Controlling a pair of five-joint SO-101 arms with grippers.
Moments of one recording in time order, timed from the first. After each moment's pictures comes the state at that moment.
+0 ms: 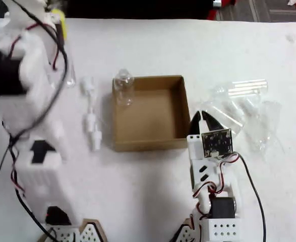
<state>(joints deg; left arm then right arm) -6.1 23.7 -92.7 101.9 -1.4 -4.6 -102.7 96.4 26.5 13.6</state>
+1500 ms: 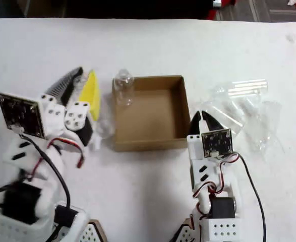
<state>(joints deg) 11.2 -70.0 39.7 43.9 8.2 -4.6 -102.7 96.4 26.5 13.6</state>
